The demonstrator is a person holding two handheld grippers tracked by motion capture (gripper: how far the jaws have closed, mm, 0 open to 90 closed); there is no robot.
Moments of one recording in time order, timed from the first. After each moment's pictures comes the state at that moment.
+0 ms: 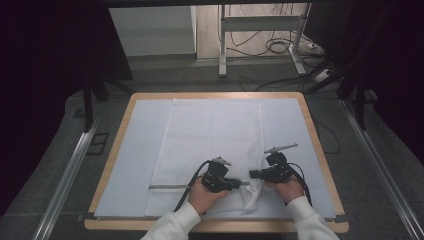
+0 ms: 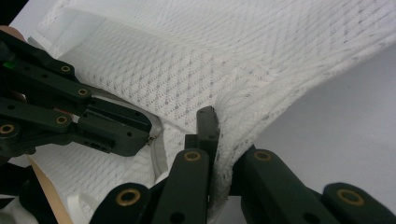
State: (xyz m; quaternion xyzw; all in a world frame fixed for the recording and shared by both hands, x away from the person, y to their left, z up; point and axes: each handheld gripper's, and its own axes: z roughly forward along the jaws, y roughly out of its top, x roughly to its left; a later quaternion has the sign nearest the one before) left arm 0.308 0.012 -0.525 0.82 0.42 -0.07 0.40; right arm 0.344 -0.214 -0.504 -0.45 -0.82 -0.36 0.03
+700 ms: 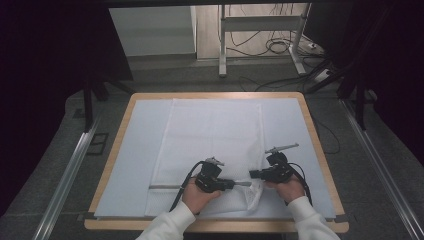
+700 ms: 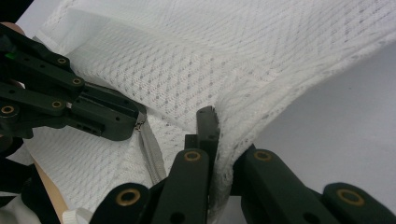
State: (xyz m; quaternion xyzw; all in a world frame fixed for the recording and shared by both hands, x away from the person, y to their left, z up) left arm 0.306 0.028 -0.526 0.81 0.42 -0.07 0.39; right arm 0.344 -0.215 -0.504 -0.44 -0.82 -0.36 0.03
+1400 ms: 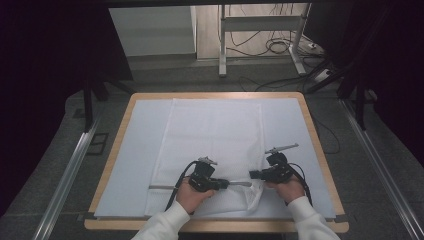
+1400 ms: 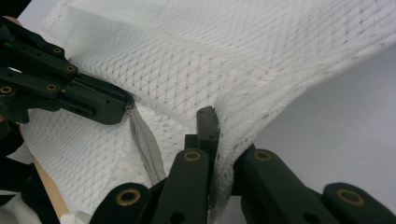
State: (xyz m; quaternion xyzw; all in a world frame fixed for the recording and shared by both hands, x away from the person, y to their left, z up) left arm 0.308 0.048 -0.530 0.80 0.44 -0.08 0.39; right arm 0.344 -0.216 -0.506 -0.44 -0.82 -0.36 0.04
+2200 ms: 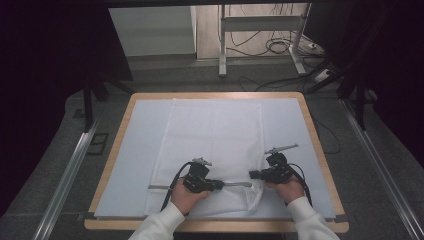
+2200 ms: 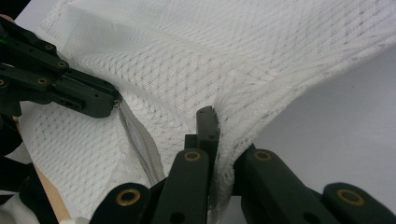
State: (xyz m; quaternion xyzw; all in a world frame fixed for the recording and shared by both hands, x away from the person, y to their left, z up) left arm 0.304 0.062 -0.531 0.80 0.44 -0.08 0.39; right arm 0.343 -0.215 -0.506 -0.44 -0.82 -0.36 0.03
